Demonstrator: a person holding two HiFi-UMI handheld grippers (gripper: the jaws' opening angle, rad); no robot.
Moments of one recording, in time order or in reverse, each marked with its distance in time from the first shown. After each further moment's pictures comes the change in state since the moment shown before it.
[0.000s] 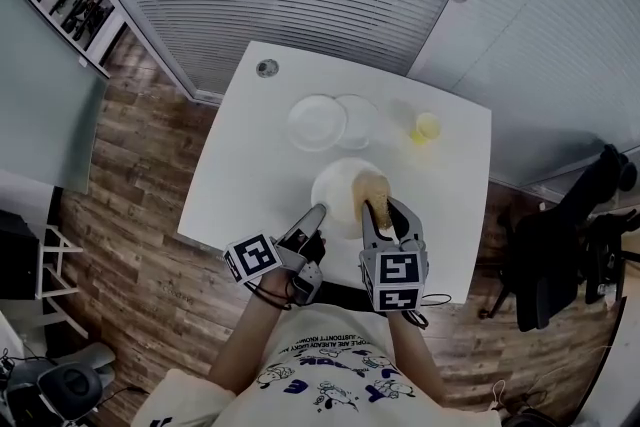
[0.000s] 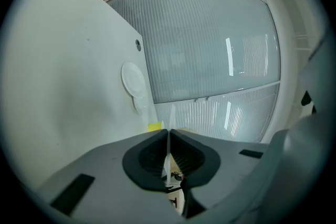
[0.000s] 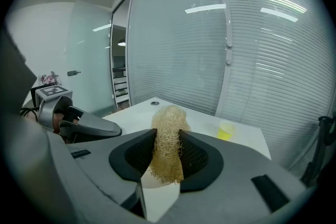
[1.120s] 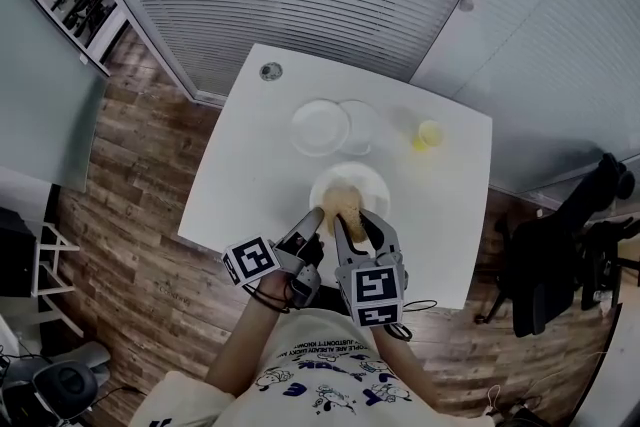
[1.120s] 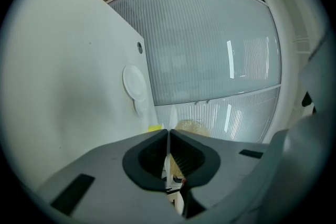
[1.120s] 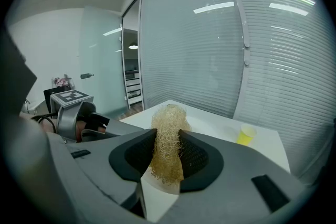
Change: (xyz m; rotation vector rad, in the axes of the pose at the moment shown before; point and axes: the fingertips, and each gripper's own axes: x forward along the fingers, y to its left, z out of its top) left arm -0.002 0.001 0.005 -0.019 -0.017 0.004; right arm 0.000 0.058 0.014 -0.014 -0.025 0.133
